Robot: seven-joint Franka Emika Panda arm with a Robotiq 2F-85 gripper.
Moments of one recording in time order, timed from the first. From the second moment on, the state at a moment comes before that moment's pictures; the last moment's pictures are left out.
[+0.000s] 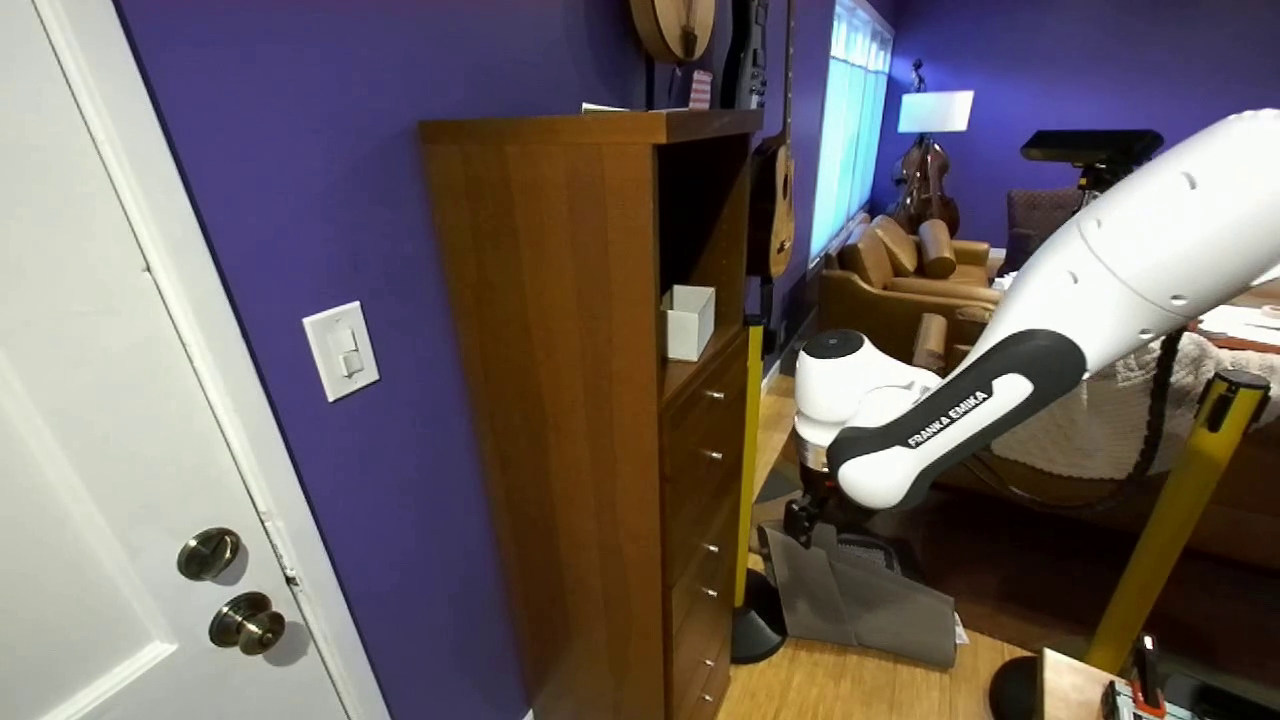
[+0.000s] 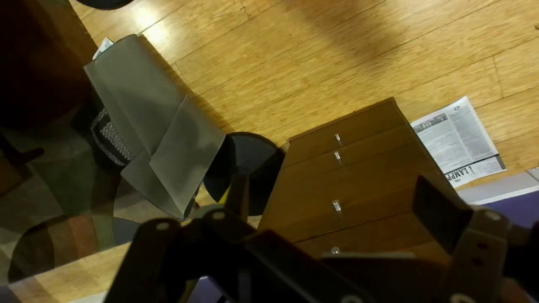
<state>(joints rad) -0.30 0.09 -0.05 -2.42 -0.35 2.55 0.27</state>
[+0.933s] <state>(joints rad) -0.20 0.37 -0.18 -2.21 -0.32 2.63 0.21</state>
